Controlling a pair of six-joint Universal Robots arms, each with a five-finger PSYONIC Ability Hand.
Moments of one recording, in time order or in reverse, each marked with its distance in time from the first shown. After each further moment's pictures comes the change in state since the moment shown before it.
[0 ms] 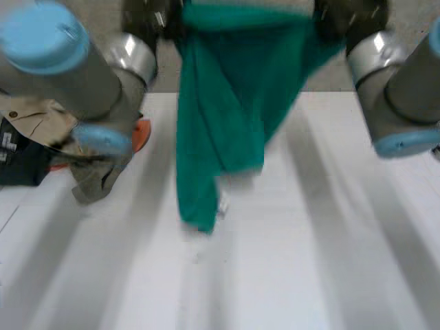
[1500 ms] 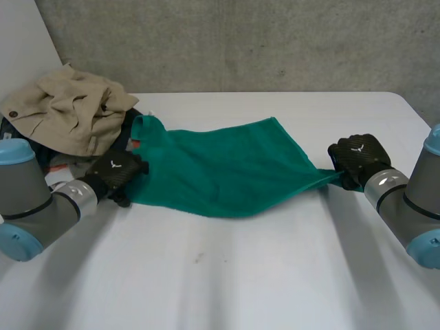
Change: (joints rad) left arm 0.412 -0.006 -0.794 -0.082 0.451 0.627; right arm -0.171 -0.013 0.603 0.173 -0.083 -0.253; left_hand -0.648 -0.704 -0.697 -0.701 -0.651; right_hand 0.000 0.000 0.000 0.002 0.013
